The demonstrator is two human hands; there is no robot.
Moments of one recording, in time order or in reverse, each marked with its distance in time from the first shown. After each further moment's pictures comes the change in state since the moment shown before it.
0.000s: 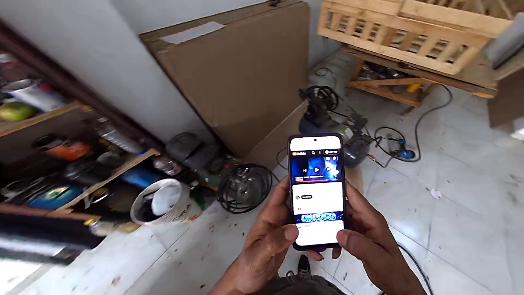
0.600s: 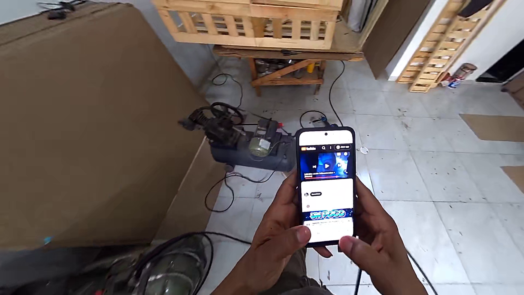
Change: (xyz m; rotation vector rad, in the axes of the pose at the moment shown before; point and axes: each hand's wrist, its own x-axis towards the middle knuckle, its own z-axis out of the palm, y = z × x) left_hand 0.265 -0.207 0.066 -0.226 -0.425 -0.341; right_hand -0.079 -0.049 -0.228 -0.245 0.698 -0.105
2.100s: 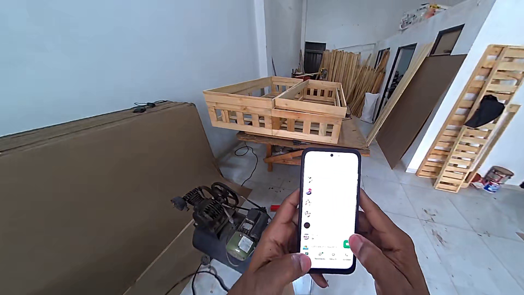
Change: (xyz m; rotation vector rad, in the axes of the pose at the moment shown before) left_hand 0.304 0.016 -0.022 0.331 -0.176 0.339; right_hand 0.266 -0.084 -0.208 -0.241 -0.154 -0.433
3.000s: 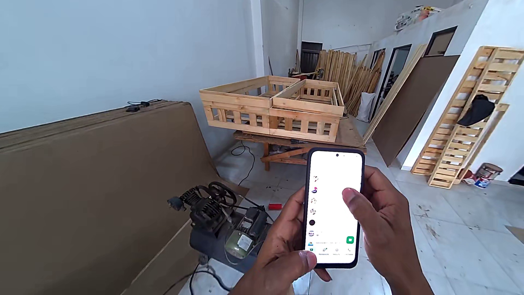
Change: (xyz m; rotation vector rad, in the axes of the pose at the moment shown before) left_hand -0.008 0.000 -0.001 0.001 -0.021 -0.008; right_hand 0.038 -0.019 0.022 -0.228 0.309 0.103
